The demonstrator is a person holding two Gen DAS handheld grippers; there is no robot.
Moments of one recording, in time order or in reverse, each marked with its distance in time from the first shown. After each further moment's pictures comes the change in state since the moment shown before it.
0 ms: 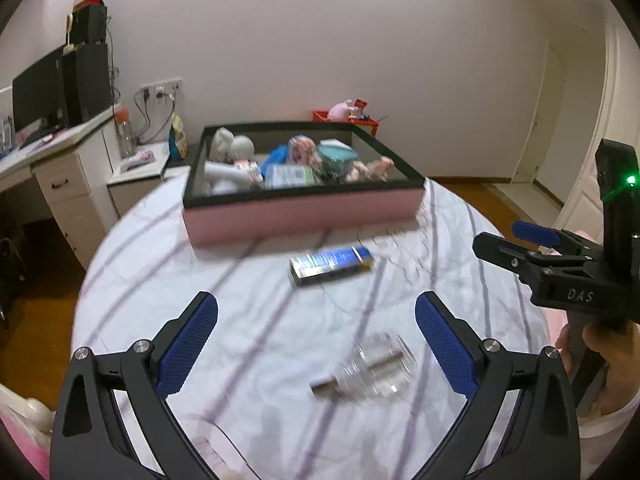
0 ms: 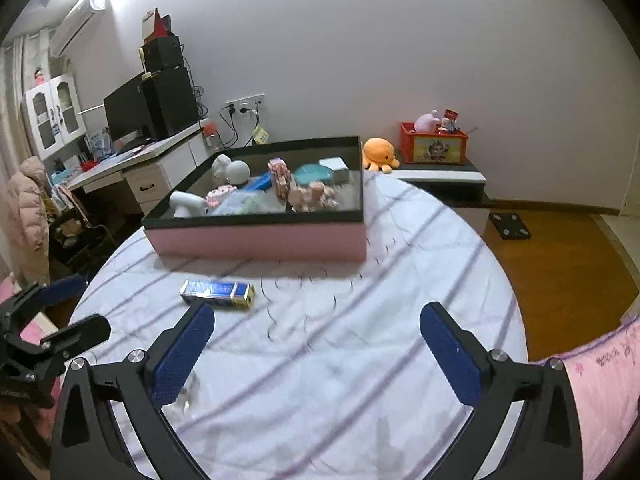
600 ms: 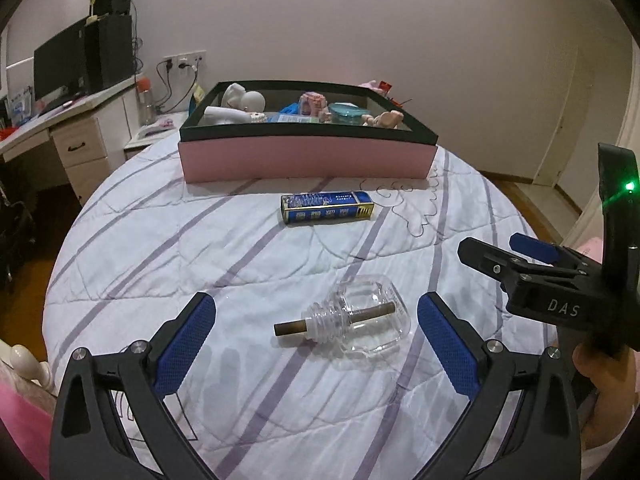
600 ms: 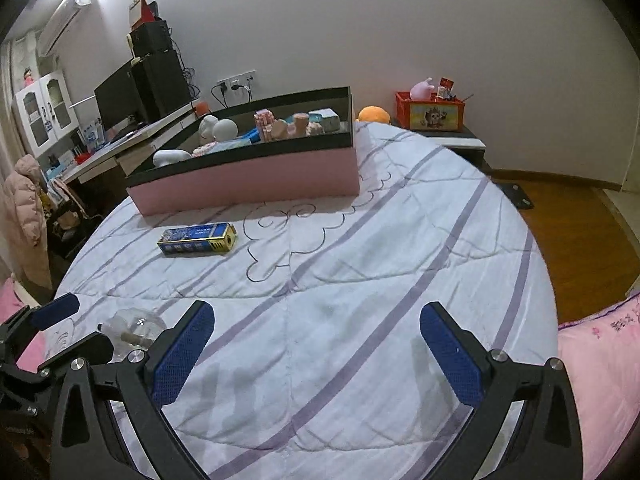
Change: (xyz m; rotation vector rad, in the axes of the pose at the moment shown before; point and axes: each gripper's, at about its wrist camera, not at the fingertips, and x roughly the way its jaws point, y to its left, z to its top) left arm 0.019 -0.024 -0.039 -0.078 0.053 0.087; right arm 0.029 -0.014 -0.039 0.044 0.077 0.003
